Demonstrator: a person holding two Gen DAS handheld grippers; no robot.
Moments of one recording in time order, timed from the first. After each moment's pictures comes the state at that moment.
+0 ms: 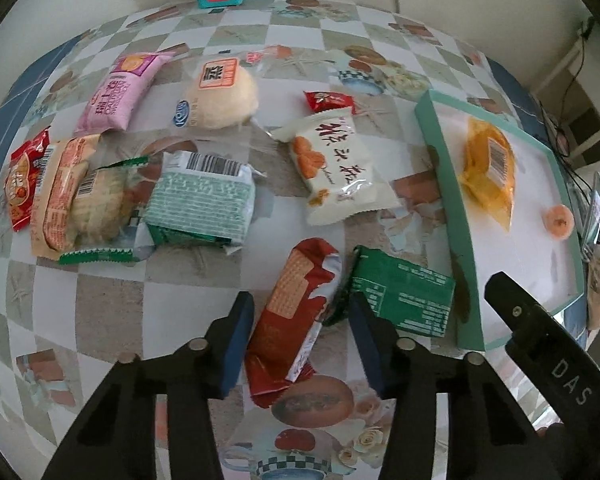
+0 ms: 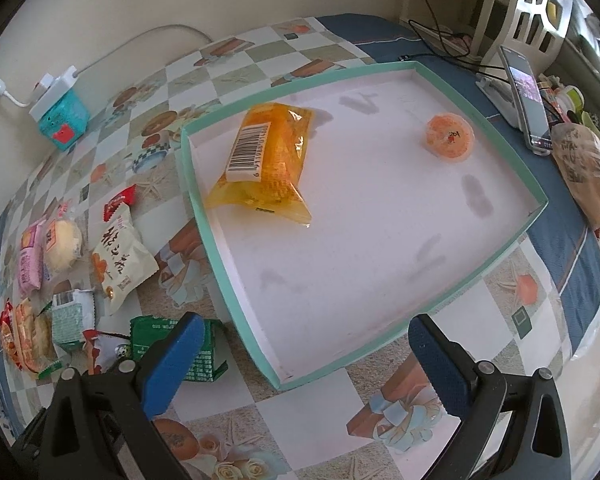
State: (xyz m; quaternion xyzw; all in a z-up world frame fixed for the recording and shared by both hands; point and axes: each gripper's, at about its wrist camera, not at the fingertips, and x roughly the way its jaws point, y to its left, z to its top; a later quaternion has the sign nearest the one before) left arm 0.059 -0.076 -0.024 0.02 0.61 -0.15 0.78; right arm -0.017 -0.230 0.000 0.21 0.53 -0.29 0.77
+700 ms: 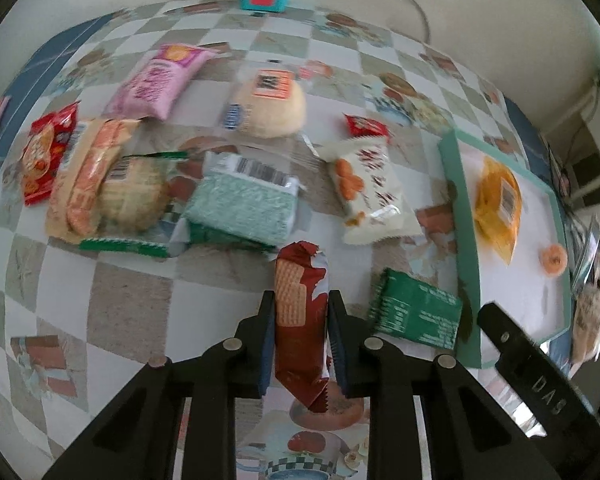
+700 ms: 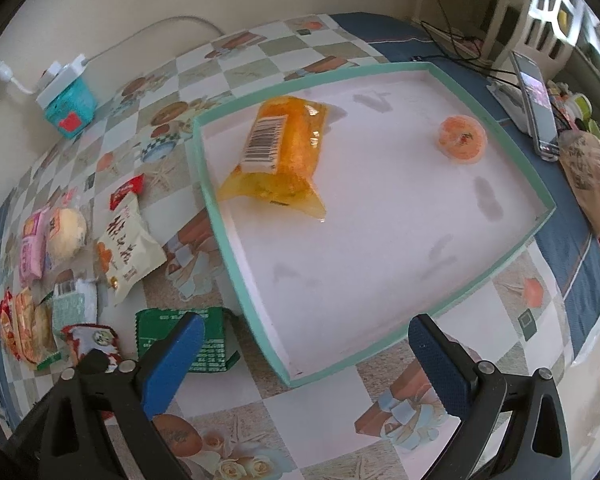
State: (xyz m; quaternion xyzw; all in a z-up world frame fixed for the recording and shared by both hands) left arm 0.065 -0.038 -0.017 -0.05 0.60 -0.11 0.79; right arm -0.011 -0.222 -0.002 0.20 0.54 -0.27 0.77
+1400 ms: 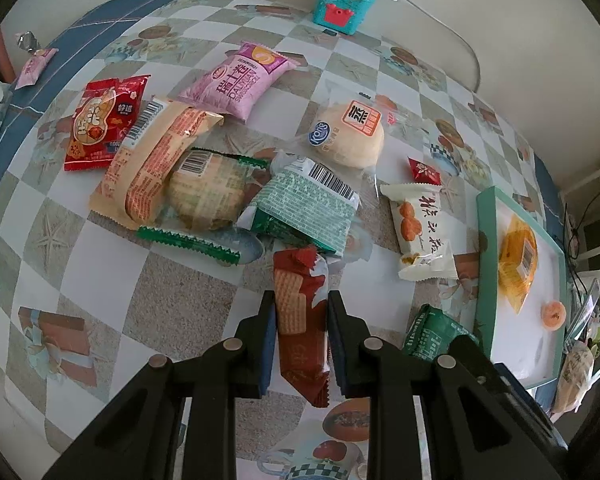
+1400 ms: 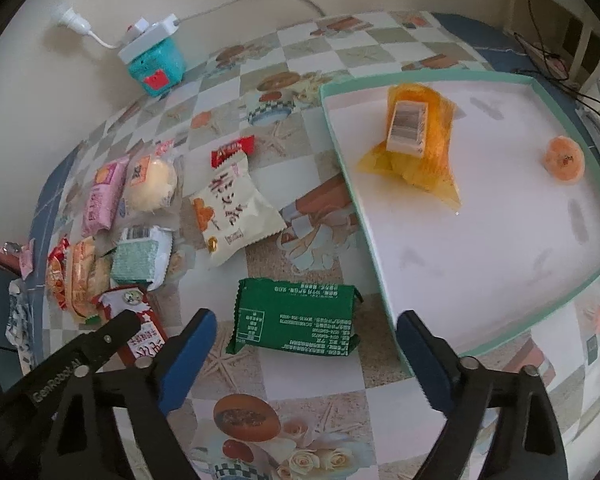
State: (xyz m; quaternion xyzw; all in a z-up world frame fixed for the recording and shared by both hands) left arm 0.072 0.003 -0.015 -0.11 0.59 -0.06 0.80; right arm 0.011 -0.182 -0.005 0.21 0.54 -0.13 0.81
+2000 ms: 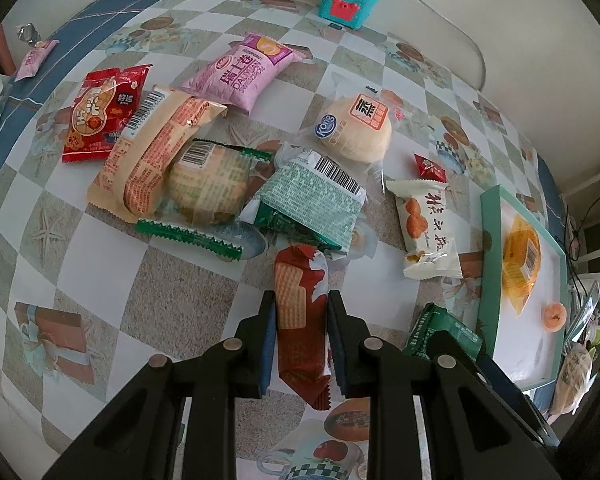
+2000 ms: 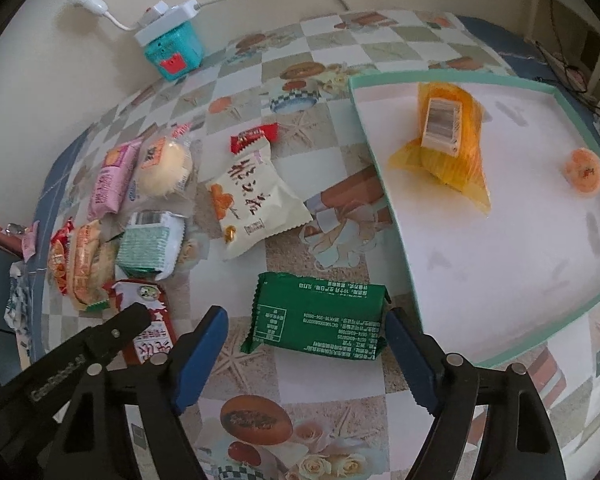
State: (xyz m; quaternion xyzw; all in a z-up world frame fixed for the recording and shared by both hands) left arm 0.073 0.006 -0.020 -0.12 0.60 -0.05 0.79; right arm 0.019 -0.169 -0.017 0.19 0.55 -0.11 0.80
